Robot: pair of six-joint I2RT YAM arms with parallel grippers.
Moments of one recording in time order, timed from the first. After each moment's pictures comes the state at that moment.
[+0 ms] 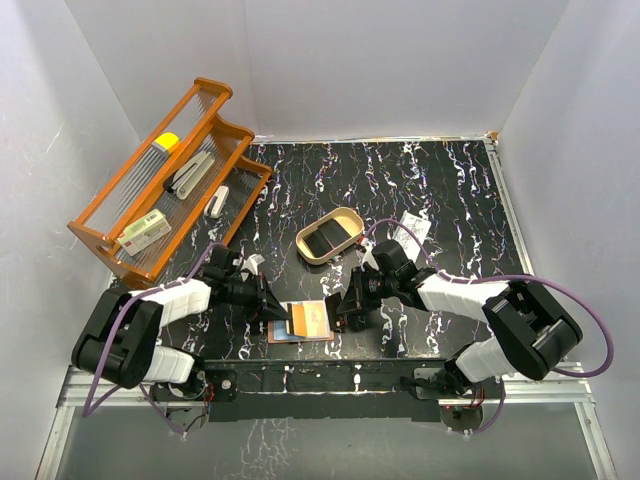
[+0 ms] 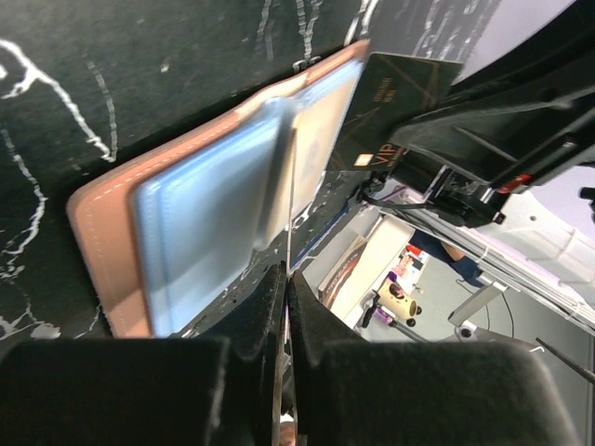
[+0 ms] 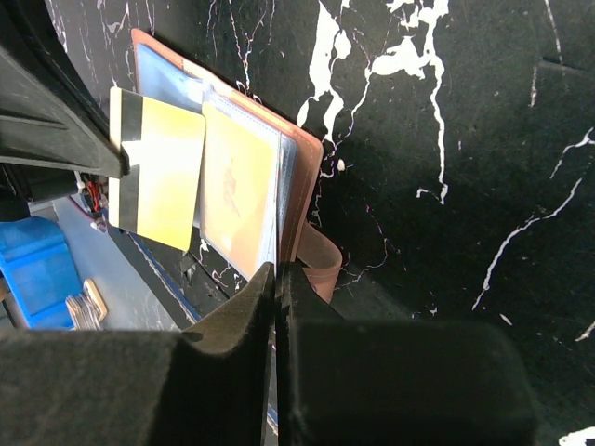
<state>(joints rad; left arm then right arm) -0.36 1.35 0.42 -0.12 0.86 -0.83 0.63 1.40 0.53 0.05 -0.53 0.68</state>
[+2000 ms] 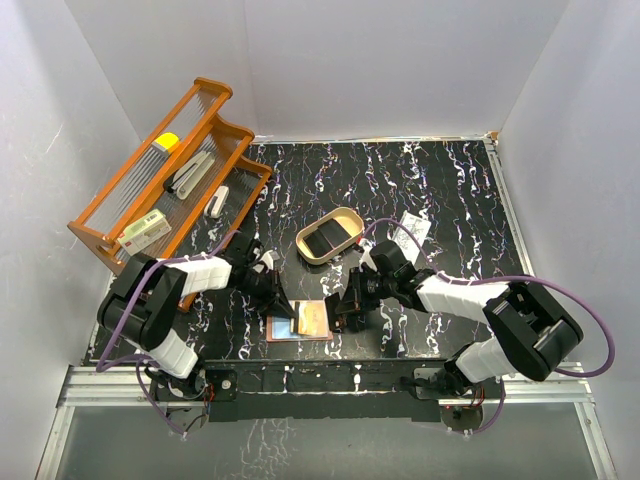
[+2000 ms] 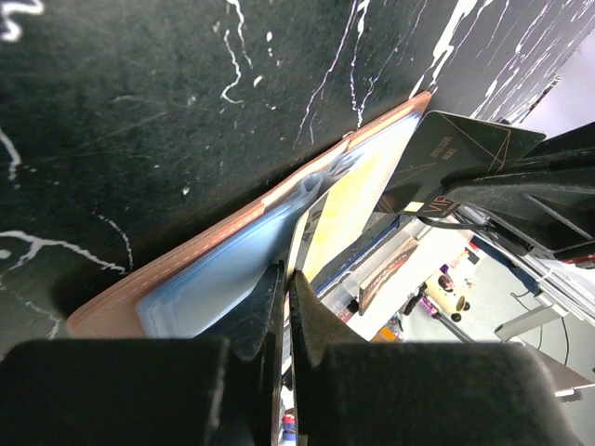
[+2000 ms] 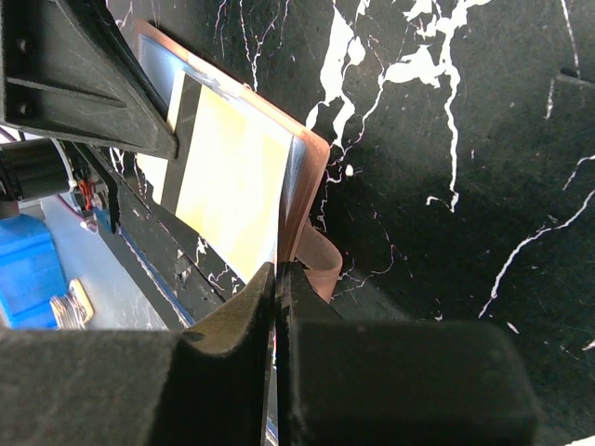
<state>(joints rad) -0.44 1.60 0.64 -0.32 0.74 -0.70 0.65 1.40 0.53 0.06 -0.51 0.66</state>
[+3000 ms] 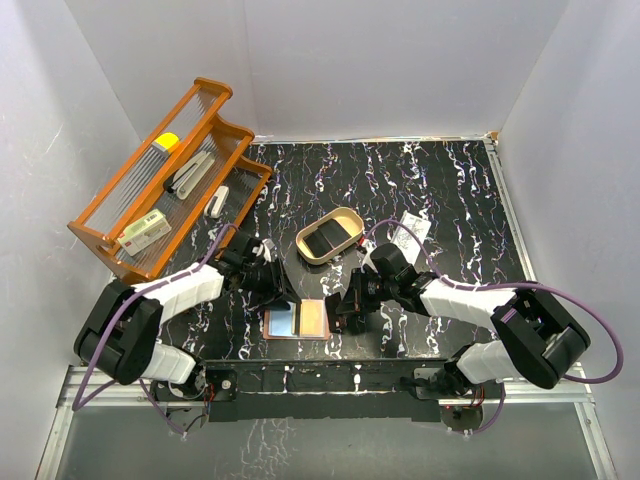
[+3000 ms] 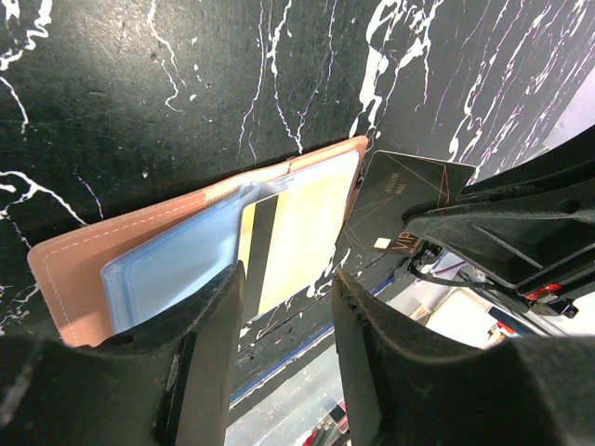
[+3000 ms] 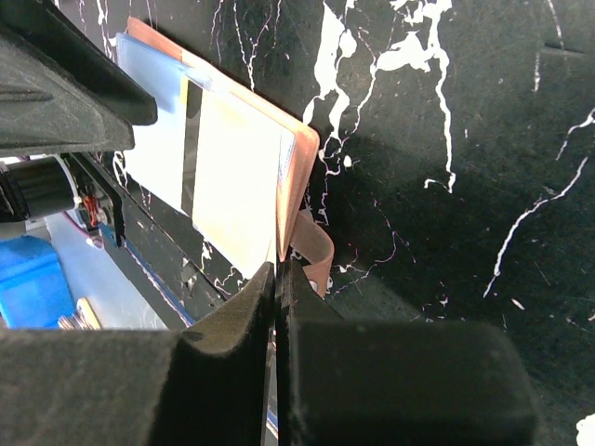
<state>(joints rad) -0.51 1.39 0.62 -0.28 0.52 -0.83 0.67 1.35 0.51 0.05 -0.45 0.72</state>
